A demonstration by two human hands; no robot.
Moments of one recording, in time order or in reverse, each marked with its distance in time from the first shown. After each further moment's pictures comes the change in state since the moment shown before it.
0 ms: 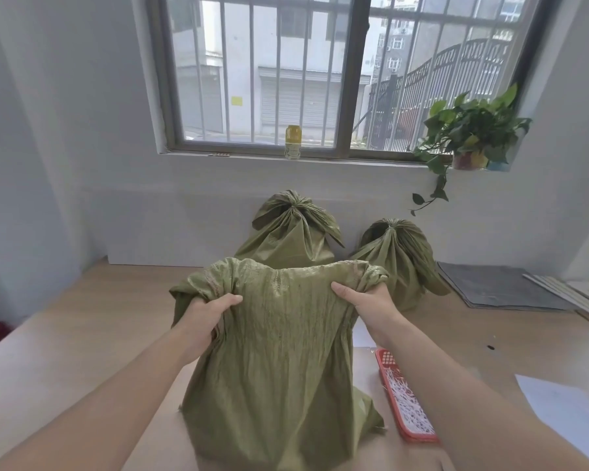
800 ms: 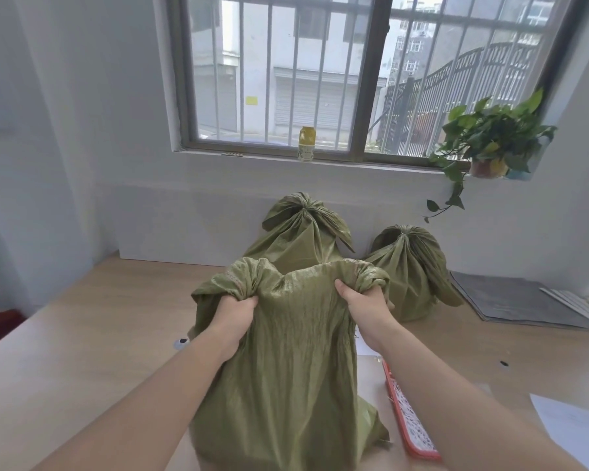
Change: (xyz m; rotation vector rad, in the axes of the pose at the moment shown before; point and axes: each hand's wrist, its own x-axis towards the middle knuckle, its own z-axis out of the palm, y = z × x) left_hand 0.011 -0.002 0.043 0.091 0.193 -0.015; right_hand 0.014 -0.002 0.032 -0.038 0.045 0.038
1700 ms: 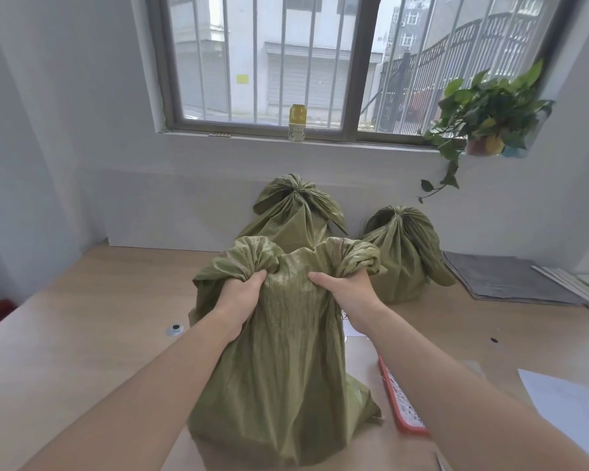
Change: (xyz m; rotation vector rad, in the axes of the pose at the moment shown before) left_hand 0.009 0.004 0.030 0.073 0.008 -0.026; right_hand 0.005 0.003 -0.001 -0.053 -0.085 -0.005
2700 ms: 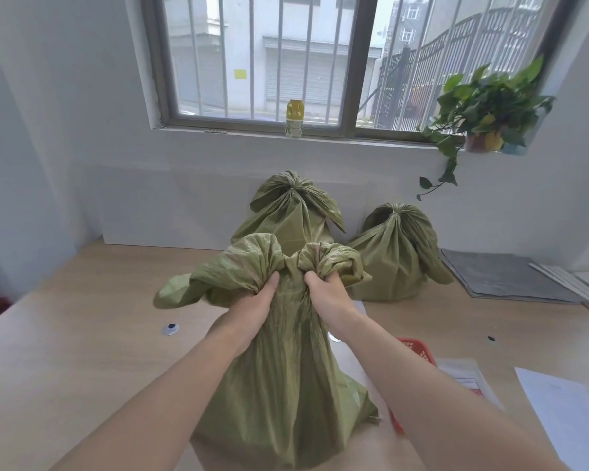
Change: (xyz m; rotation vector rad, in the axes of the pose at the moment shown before) left_hand -0.003 -0.025 0.018 0.143 -0.117 0.016; right_hand -0.016 -0.007 0.036 -0.116 -0.023 0.080
